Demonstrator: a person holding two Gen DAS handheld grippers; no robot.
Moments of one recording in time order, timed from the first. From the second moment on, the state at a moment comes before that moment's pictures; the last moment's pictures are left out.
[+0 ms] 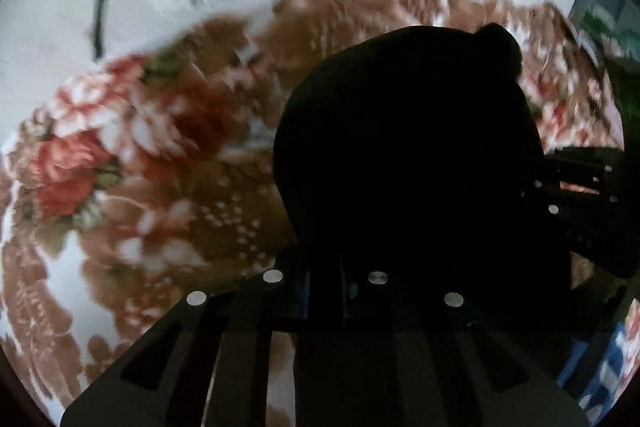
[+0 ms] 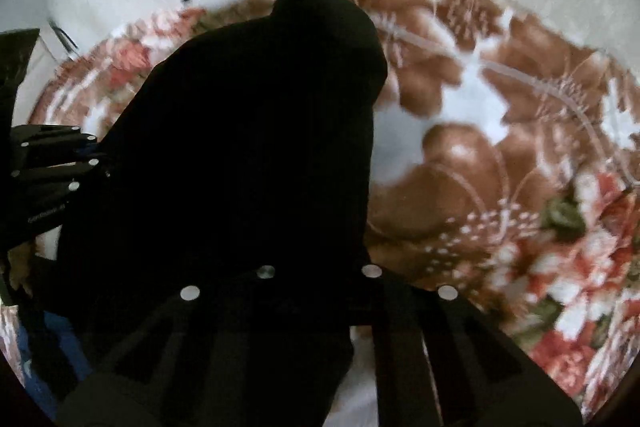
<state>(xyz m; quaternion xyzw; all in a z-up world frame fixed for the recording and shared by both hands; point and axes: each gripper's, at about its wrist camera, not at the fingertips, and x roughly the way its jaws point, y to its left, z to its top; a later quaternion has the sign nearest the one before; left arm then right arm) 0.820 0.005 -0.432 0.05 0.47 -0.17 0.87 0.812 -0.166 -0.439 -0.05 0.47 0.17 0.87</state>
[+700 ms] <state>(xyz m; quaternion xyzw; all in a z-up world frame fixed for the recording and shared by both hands) 0.564 0.036 -0.327 -0.05 0.39 -0.20 0.90 0.547 -0.158 -0.321 -0.08 0.37 0.23 0.89</state>
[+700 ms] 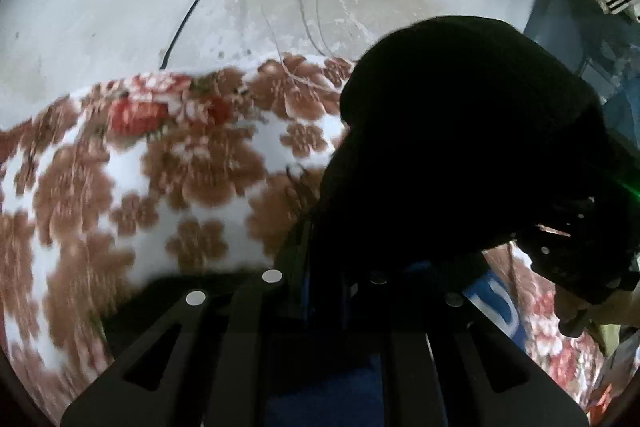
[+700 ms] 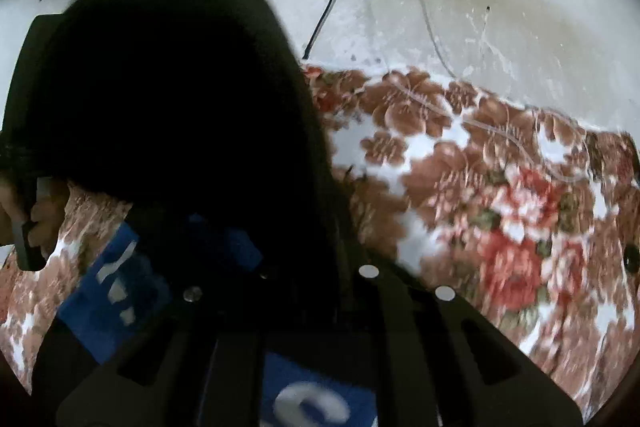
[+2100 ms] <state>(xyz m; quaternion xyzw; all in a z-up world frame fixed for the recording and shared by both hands) 0.396 0.037 -0.427 0.01 0.47 -0.17 0.87 0.420 -0.169 -0.428 -0.07 0.52 0.09 0.85</state>
